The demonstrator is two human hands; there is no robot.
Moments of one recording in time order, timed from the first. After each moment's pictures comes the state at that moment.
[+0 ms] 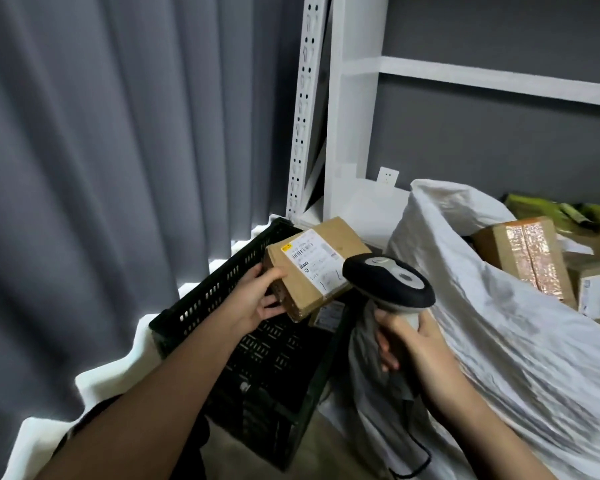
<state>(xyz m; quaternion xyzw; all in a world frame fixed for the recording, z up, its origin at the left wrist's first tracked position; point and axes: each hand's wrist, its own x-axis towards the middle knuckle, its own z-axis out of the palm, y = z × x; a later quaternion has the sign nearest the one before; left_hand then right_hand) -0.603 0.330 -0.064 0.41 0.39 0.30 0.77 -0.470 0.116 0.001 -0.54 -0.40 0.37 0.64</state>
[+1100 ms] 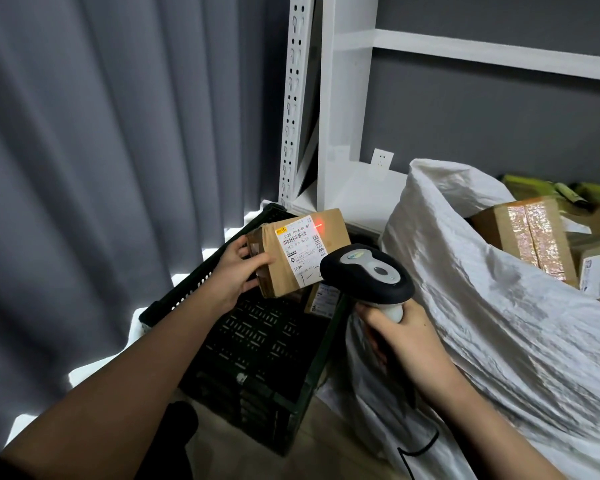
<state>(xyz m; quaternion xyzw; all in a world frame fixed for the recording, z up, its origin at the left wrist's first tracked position) -0.608 0.354 -0.060 0.50 0.41 0.34 0.68 -0.480 0.123 0.002 -0.68 -0.37 0.31 0.56</state>
